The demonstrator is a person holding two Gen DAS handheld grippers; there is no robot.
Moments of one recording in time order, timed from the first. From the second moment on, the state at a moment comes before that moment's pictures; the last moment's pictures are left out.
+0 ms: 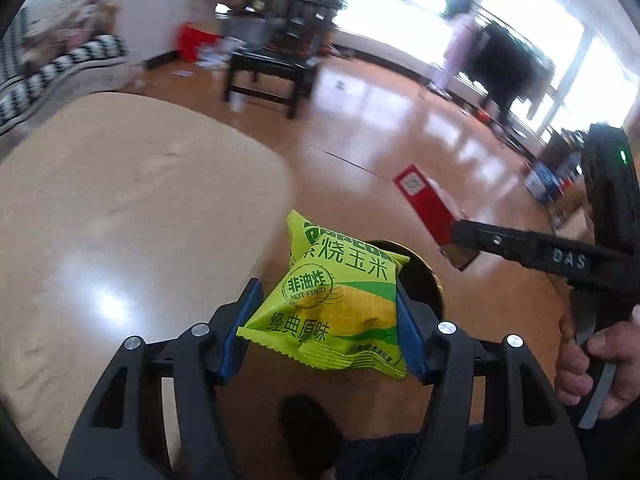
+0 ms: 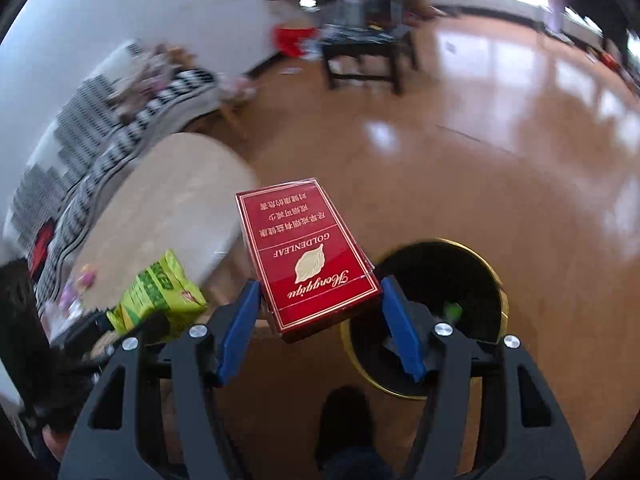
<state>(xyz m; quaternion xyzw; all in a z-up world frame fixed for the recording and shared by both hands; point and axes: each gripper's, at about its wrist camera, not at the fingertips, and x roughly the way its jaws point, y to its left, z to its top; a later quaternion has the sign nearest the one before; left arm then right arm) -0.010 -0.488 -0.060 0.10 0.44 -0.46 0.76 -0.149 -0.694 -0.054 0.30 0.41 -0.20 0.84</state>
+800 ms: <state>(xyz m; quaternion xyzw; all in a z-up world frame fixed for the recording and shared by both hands) -0.037 -0.578 -0.136 0.15 0.47 -0.51 0.70 -0.170 -0.739 -0.086 0.35 0.44 -0.28 0.78</state>
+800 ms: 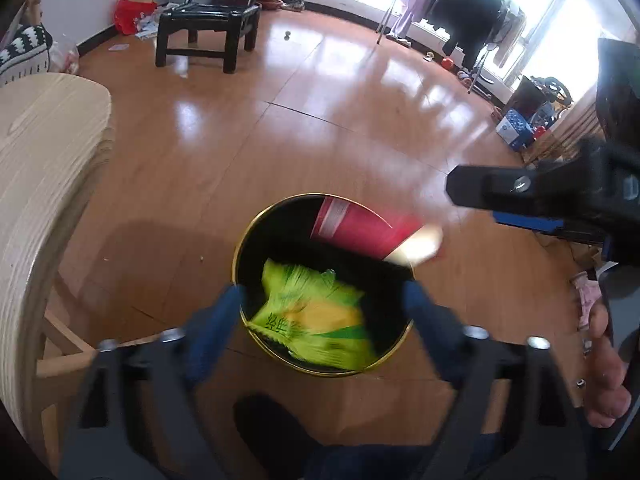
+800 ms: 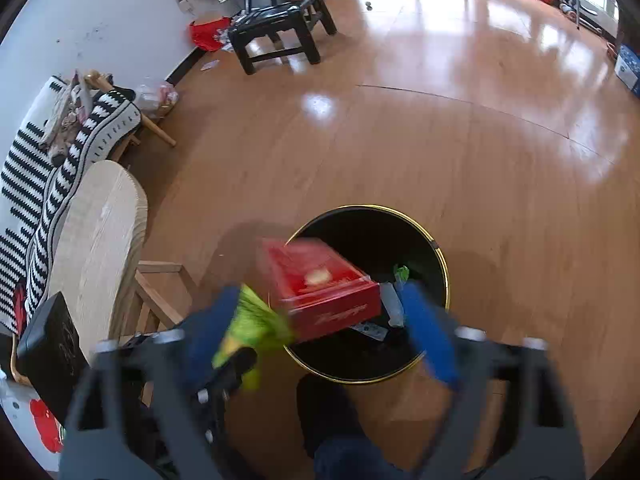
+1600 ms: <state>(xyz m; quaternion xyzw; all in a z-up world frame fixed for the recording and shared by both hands) 0.020 -0.388 -0.017 0.12 0.42 -0.40 0.81 -0.076 -0.616 -0.020 0.24 0.41 -0.14 0.87</state>
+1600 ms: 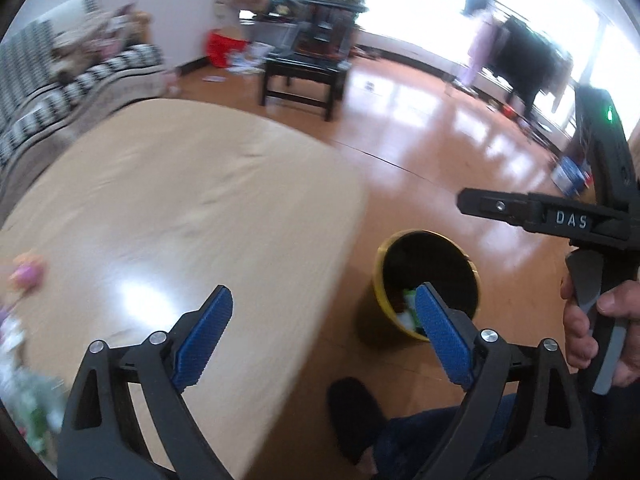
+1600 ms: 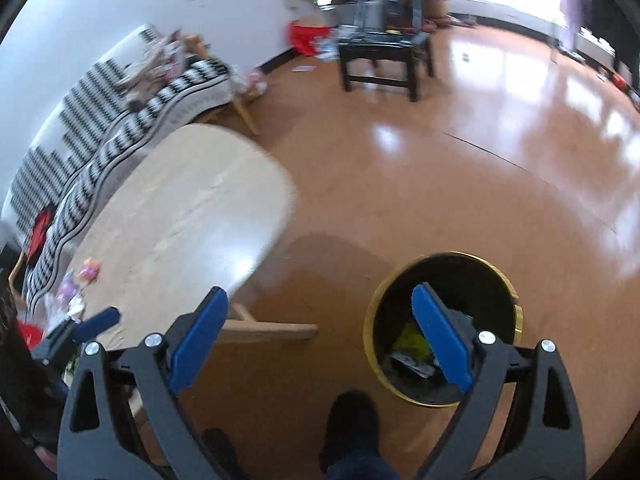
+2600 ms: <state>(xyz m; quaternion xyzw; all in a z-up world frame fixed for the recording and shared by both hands) 0.108 0.027 -0.030 0.04 0.44 -0.15 0.88 0.070 -0.243 -0.071 -0.16 0.48 0.22 0.83</state>
